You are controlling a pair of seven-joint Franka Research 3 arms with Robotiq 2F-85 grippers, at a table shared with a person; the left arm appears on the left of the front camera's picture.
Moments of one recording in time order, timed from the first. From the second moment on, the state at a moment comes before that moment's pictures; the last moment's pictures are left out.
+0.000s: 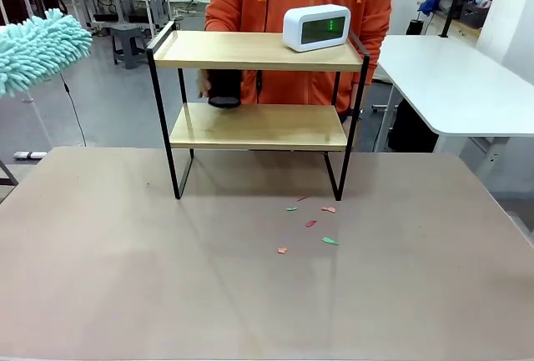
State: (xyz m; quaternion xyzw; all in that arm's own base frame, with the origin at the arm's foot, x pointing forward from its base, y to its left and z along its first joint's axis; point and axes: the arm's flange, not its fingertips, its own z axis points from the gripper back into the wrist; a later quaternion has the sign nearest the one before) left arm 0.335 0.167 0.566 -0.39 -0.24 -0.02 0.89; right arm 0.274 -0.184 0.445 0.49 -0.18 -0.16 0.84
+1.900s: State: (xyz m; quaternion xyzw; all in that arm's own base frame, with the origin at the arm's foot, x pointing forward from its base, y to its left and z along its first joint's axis) left arm 0.276 0.007 0.672 -0.49 -0.10 -0.39 0.77; right arm 0.298 0.041 0.586 0.56 -0.23 0.03 0.80
